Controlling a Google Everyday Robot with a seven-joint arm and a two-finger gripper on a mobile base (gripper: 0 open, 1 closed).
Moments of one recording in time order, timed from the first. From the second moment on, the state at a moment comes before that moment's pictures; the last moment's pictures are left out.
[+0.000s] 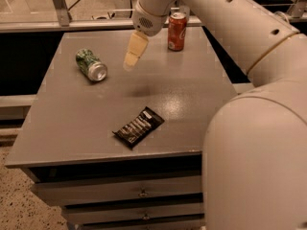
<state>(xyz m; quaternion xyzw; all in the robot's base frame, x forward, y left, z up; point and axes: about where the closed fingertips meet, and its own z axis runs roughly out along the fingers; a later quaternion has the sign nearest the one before) 0.694 0.017 0.906 -0.57 0.79 0.06 0.20</state>
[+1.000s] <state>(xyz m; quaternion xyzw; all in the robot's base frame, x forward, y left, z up) 0.705 0.119 0.891 -0.53 0.81 0.09 0.24</state>
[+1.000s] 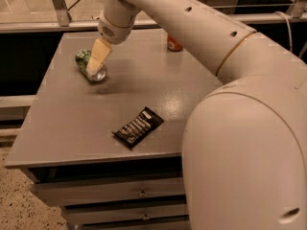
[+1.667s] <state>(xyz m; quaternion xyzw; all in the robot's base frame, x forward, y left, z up) 0.714 0.166 0.871 -0.50 0.83 0.08 0.23</state>
